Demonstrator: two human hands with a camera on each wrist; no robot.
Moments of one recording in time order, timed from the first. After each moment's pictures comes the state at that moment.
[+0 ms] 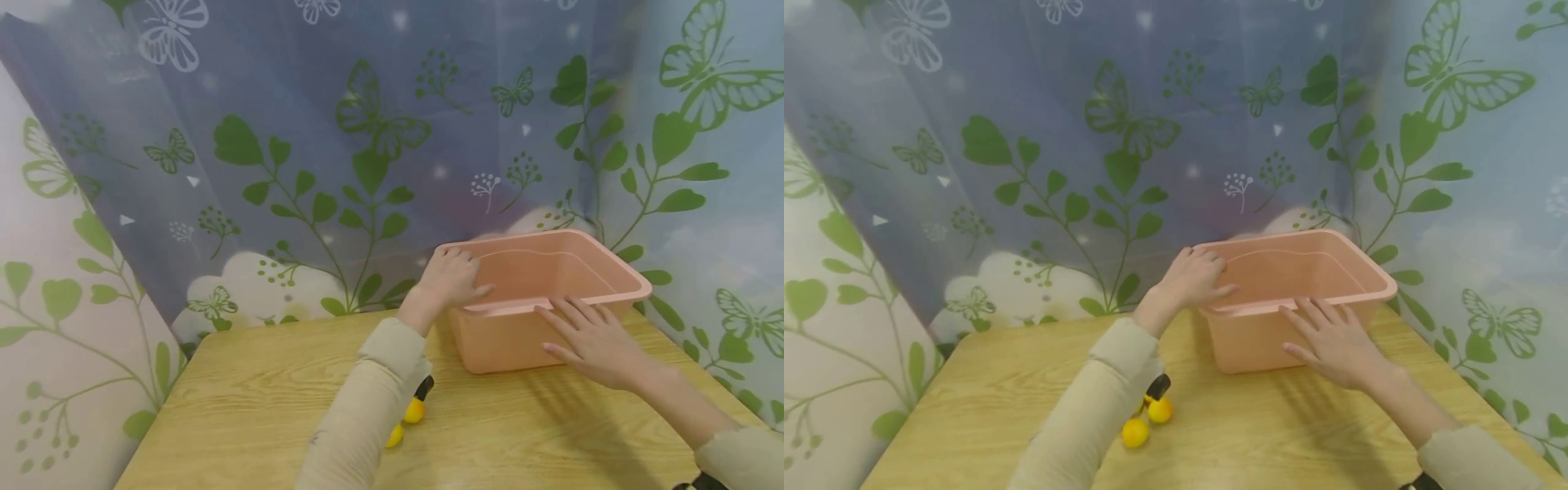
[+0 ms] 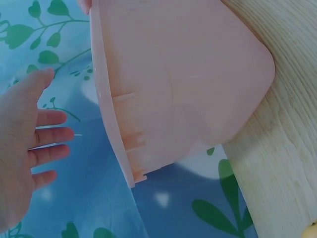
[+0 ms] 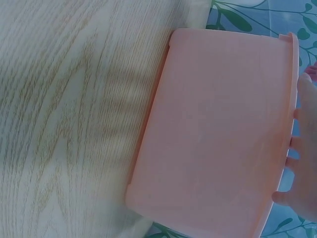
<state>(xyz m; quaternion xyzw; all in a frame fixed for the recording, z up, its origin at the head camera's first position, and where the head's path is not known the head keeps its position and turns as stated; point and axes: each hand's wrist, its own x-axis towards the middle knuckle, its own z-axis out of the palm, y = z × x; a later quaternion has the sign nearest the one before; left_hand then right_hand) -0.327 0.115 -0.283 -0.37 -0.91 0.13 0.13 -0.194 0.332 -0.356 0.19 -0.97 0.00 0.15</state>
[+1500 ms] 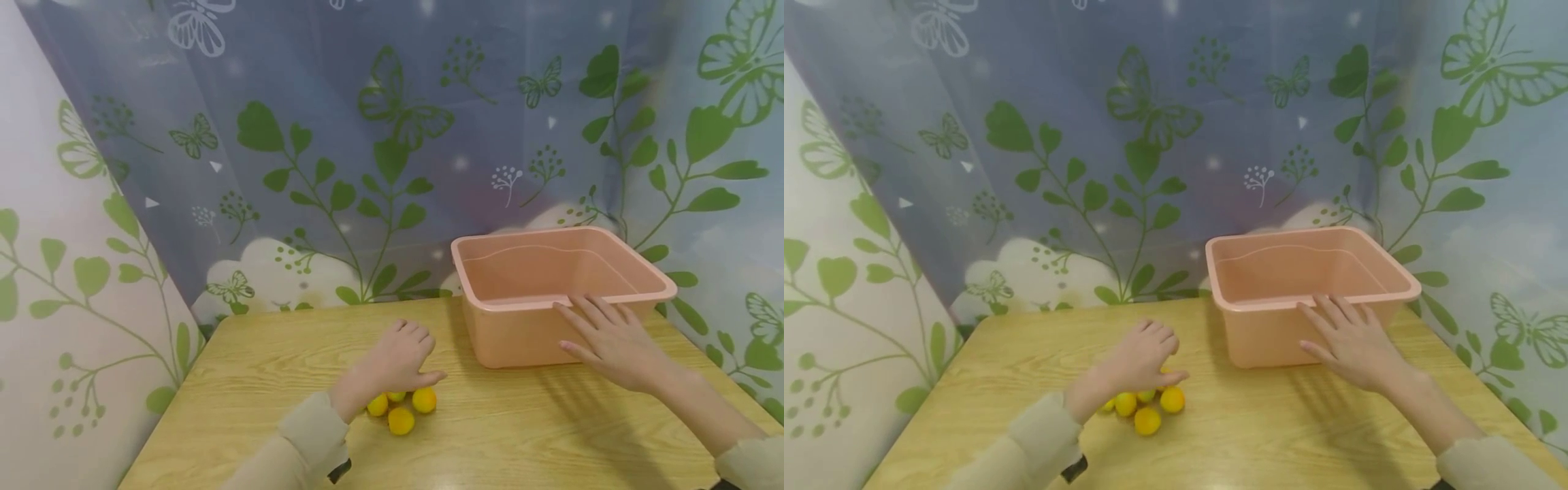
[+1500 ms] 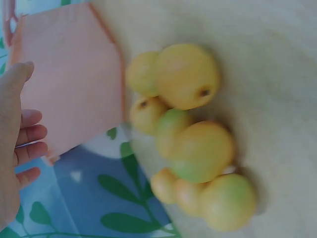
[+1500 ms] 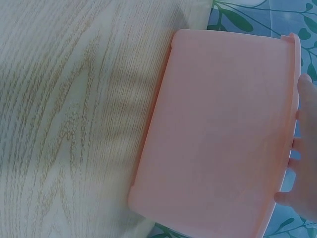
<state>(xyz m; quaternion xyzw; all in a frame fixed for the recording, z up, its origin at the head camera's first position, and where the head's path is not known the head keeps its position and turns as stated) -0.275 -0.019 -0.374 -0.49 -0.84 0.10 0.23 -0.197 0.332 -0.363 0.20 -0.96 0.00 0.18</state>
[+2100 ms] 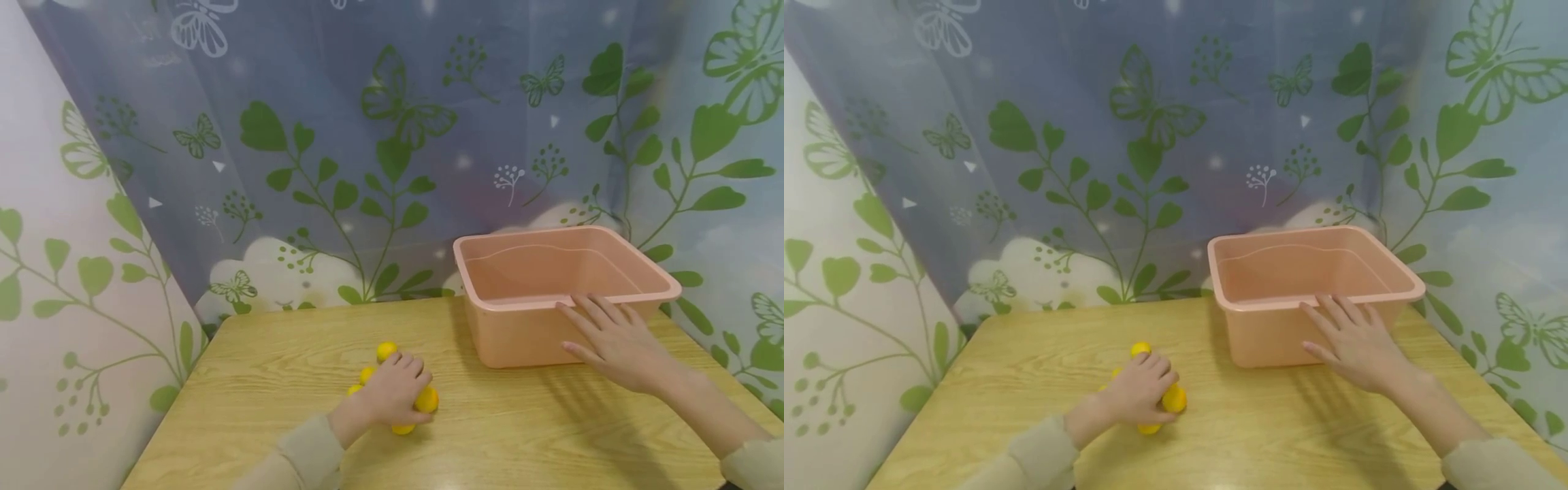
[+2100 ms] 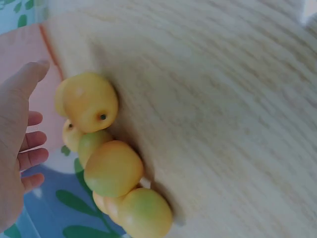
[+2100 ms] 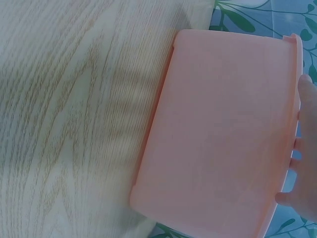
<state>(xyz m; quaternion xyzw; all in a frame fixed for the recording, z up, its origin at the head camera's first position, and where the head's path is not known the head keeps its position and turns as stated) -0.265 -0.036 -0.426 -0.49 -0.84 0.14 0.15 -0.198 0.333 -0.364 0.20 -0.97 0.00 0.17</state>
